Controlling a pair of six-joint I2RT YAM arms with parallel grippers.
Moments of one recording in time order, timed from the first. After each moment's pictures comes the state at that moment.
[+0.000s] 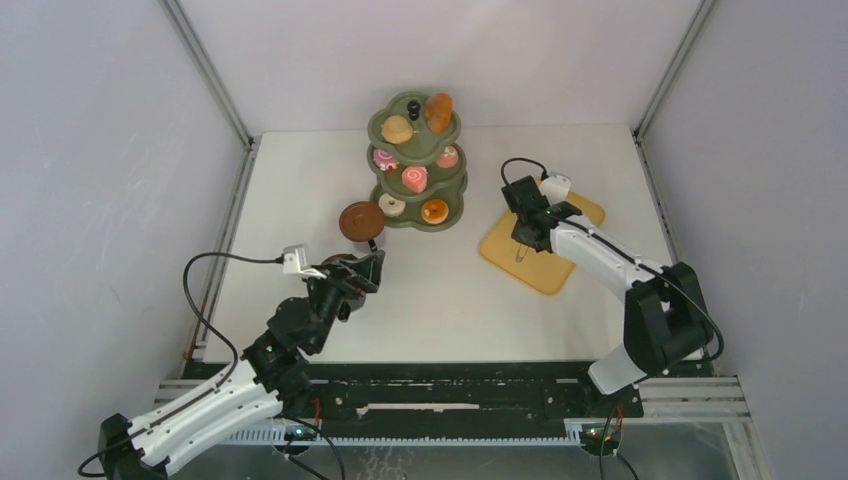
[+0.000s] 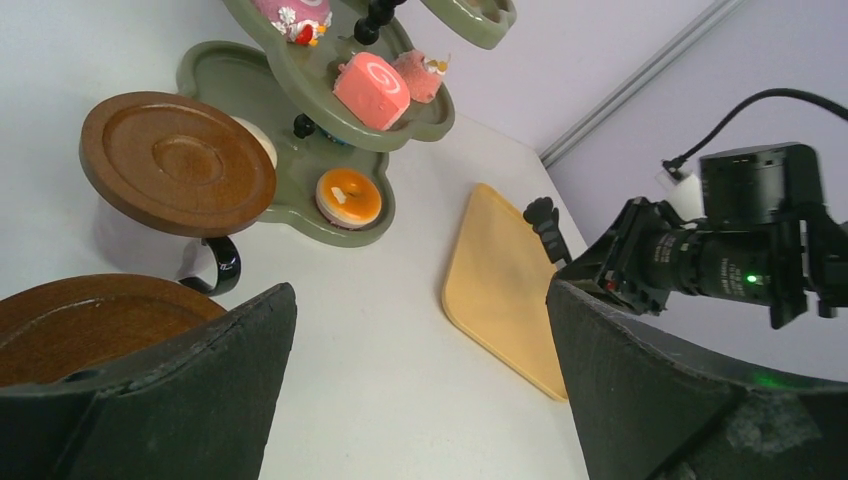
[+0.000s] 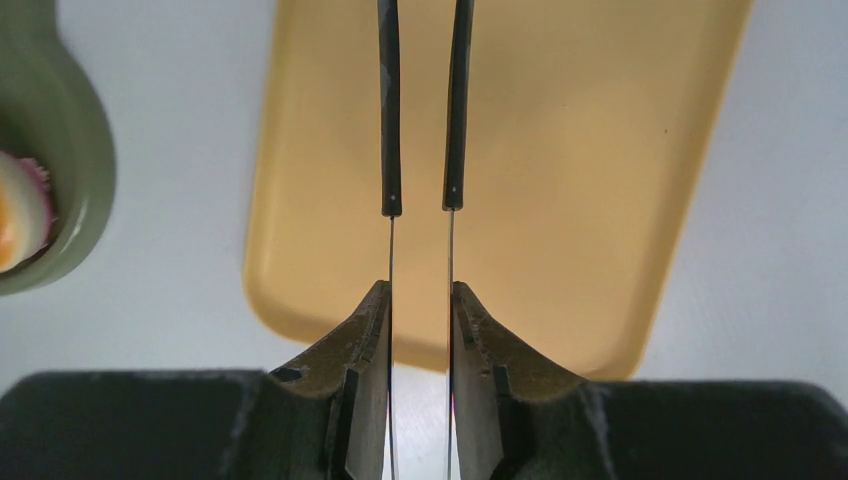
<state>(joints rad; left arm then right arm) -0.87 0.46 0.26 0.27 -0.57 -0.63 0.46 1.50 1.09 -0.63 0.50 0.77</state>
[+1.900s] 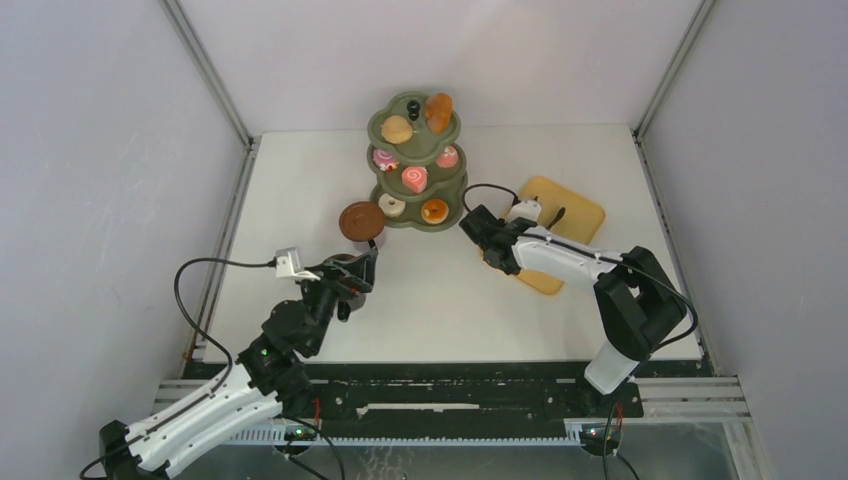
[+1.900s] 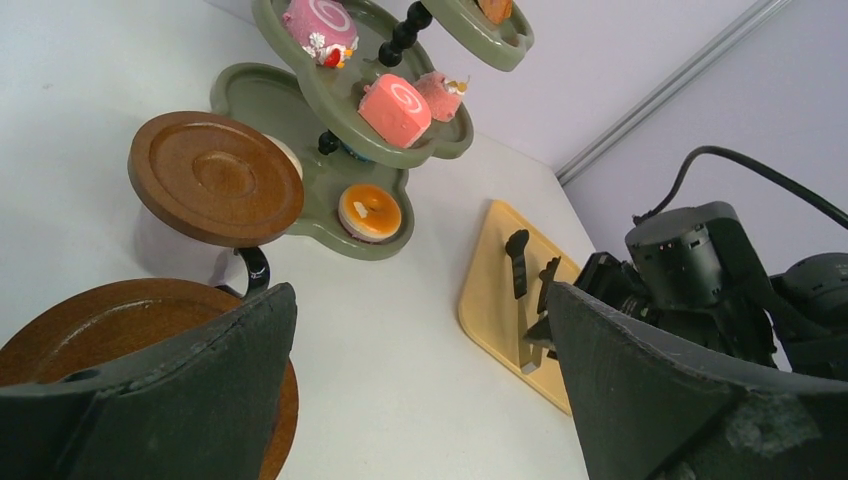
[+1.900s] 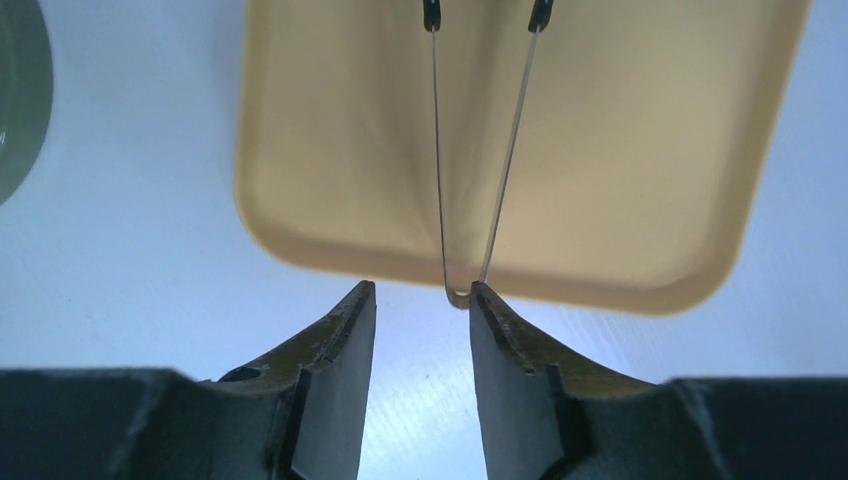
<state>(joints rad) -0.87 0.40 0.26 0.22 -0.63 -0.60 0.66 1.65 1.09 -0.71 0.63 1.05</state>
